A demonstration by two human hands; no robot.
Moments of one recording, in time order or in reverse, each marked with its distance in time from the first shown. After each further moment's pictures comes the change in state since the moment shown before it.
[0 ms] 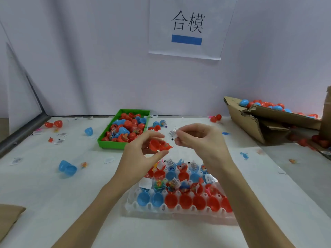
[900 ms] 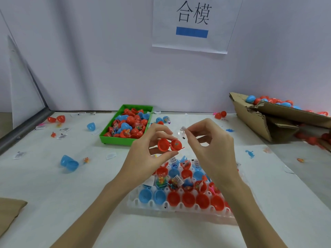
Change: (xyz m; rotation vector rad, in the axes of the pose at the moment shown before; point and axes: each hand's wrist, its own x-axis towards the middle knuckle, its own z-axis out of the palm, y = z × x) left_hand -0.004 0.009 0.008 -0.040 -0.050 0.088; right_hand -0.015 0.013 0.004 -0.428 0.169 -0.393
